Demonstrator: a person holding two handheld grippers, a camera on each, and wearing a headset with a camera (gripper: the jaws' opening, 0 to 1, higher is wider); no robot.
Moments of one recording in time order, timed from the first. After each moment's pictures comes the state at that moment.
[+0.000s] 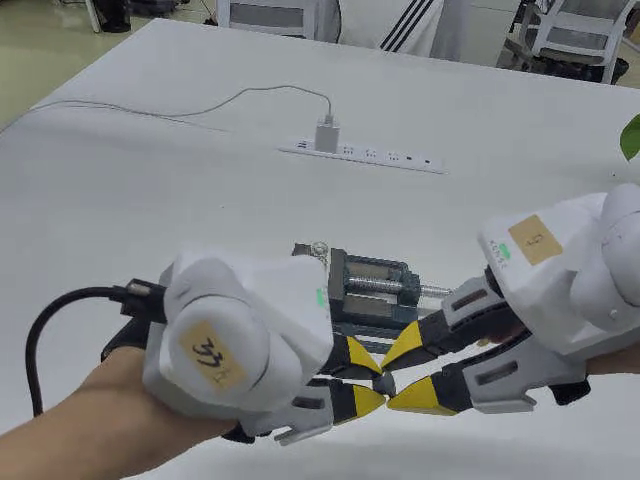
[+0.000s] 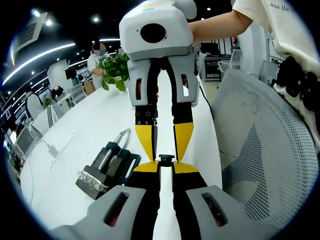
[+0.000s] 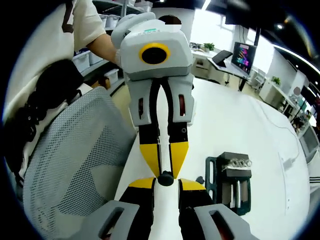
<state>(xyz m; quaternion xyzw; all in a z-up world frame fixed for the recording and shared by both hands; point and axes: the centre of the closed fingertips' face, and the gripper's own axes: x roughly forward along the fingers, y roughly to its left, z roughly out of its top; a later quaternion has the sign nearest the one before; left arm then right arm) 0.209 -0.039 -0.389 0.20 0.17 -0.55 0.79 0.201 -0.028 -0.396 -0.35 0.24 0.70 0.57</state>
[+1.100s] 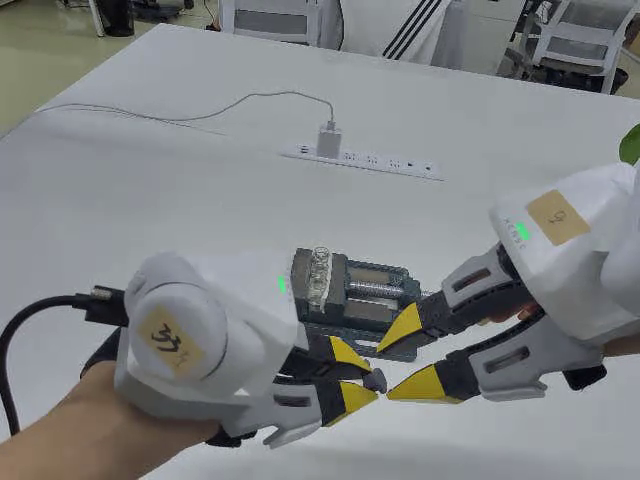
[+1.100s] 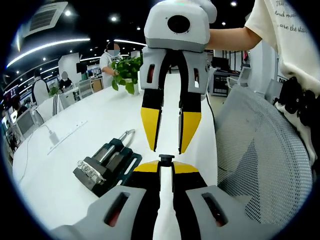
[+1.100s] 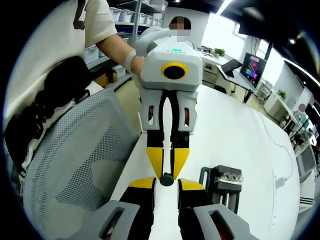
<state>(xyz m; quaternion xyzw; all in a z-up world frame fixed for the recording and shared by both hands) 0.209 -0.029 -0.382 0.12 0.17 -0.53 0.82 0.199 -0.022 -0.376 -0.40 0.20 0.72 0.54</state>
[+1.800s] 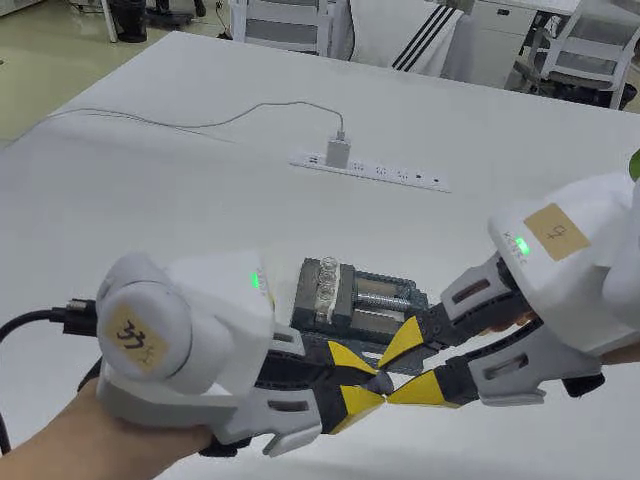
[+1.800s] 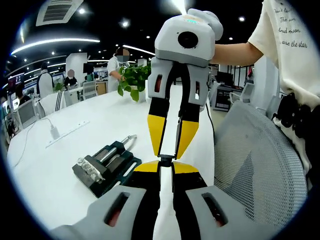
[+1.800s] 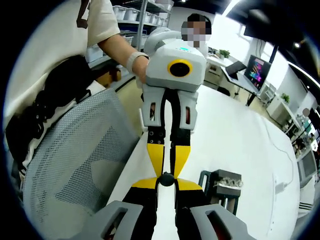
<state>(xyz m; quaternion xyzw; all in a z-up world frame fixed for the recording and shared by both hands) 0.210 -0.024 -0.373 0.07 0.16 -0.53 0.83 0.199 -0.014 -0.372 -0.40 0.19 0.73 0.53</state>
